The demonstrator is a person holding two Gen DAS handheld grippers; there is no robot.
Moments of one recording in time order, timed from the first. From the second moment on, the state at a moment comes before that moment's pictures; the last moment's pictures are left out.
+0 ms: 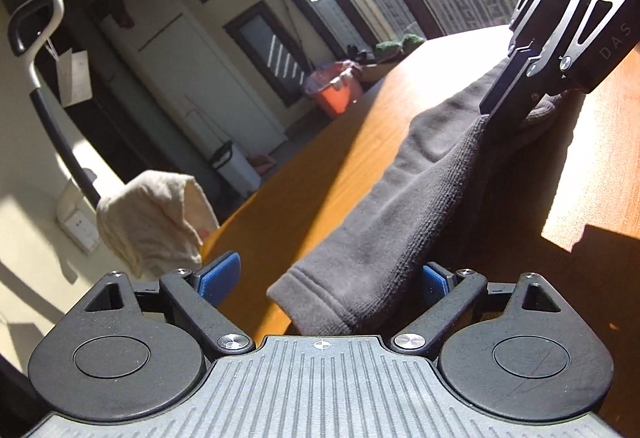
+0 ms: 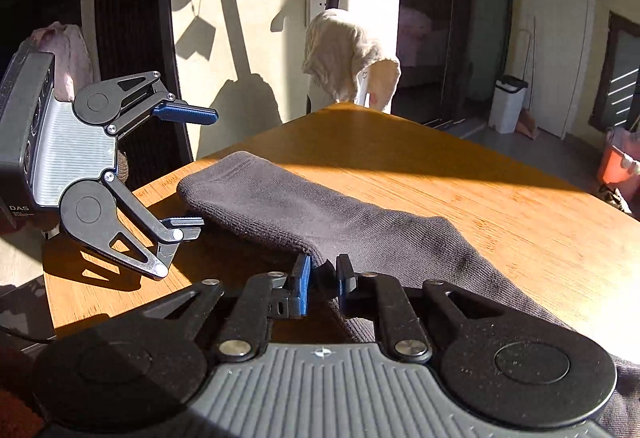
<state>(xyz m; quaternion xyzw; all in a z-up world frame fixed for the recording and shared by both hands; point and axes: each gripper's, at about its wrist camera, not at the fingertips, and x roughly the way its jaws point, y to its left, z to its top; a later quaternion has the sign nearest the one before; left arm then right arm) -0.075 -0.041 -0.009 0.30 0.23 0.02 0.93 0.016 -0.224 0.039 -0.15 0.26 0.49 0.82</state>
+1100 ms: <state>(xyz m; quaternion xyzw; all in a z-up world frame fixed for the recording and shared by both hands) 0.047 0.067 0.055 -0.01 0.25 0.13 0.96 0.209 -0.367 0.061 0.06 0.27 0.19 0.94</state>
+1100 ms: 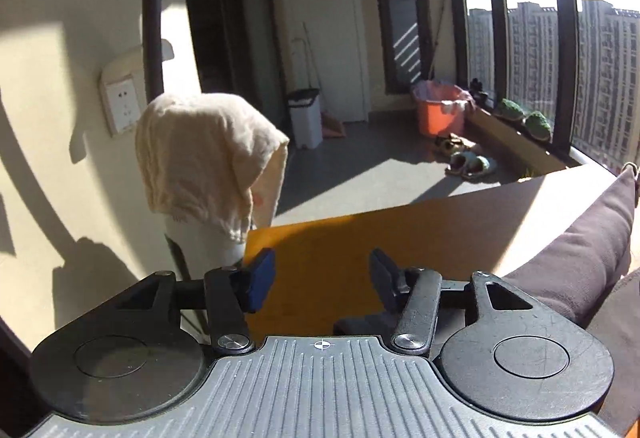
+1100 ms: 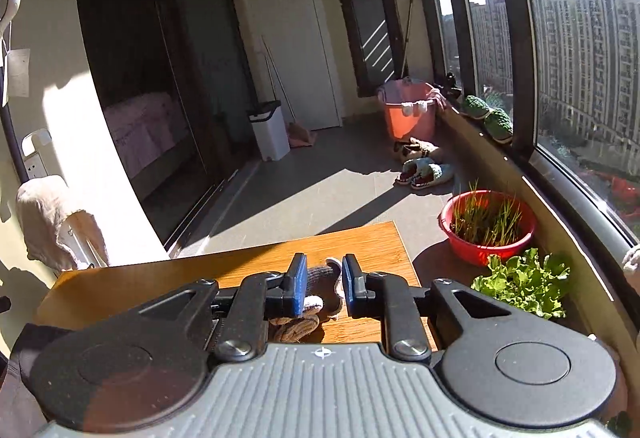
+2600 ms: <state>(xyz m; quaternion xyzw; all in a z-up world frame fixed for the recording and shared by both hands) 0.042 0.008 -0.001 -0.03 0.31 0.10 0.94 0.154 -0.294 -0.010 -0.08 0.31 0.25 0.92</state>
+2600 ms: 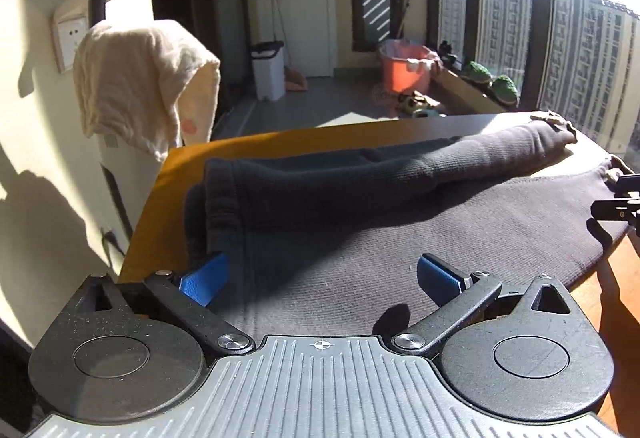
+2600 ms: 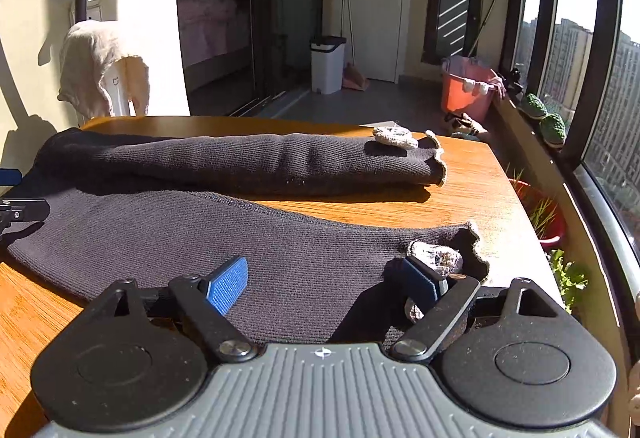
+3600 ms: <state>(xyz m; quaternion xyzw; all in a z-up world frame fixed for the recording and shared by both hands) 0.004 -0.065 -0.015 -0.05 0.35 0.17 0.92 0.069 -0.288 -0.014 -0.05 0.36 0.15 0.92</state>
